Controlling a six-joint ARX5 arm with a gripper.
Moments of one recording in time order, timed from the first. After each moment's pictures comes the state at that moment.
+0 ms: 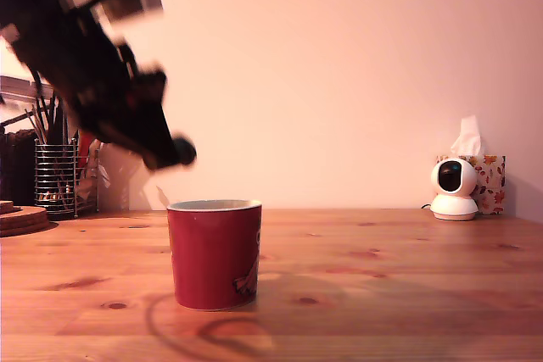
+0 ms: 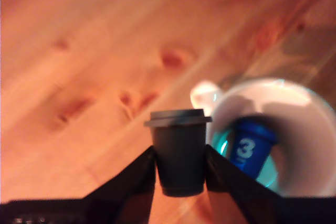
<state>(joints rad) -0.52 1.35 0.83 -0.22 0.14 0.21</state>
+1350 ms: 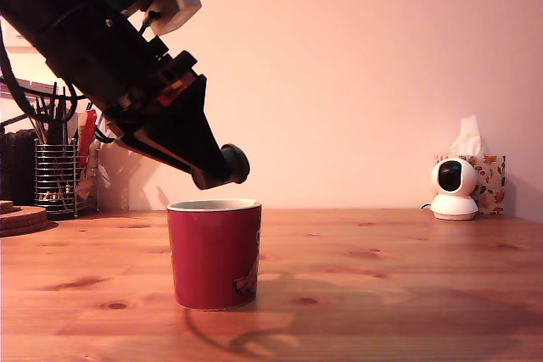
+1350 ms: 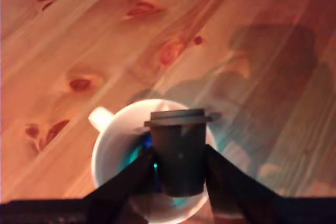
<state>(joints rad) -0.62 1.44 0.83 -0.20 0.28 0.21</state>
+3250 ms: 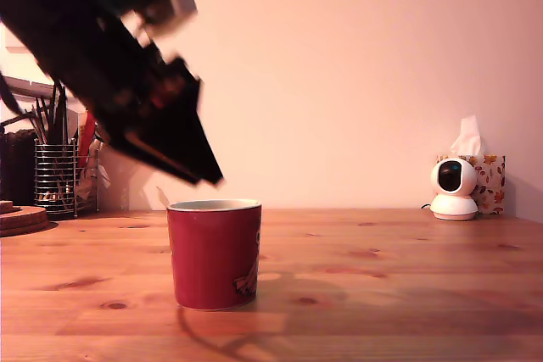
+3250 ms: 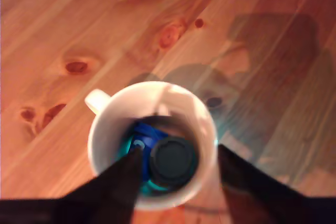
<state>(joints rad) -0.62 1.39 0.83 -0.27 0.27 0.21</state>
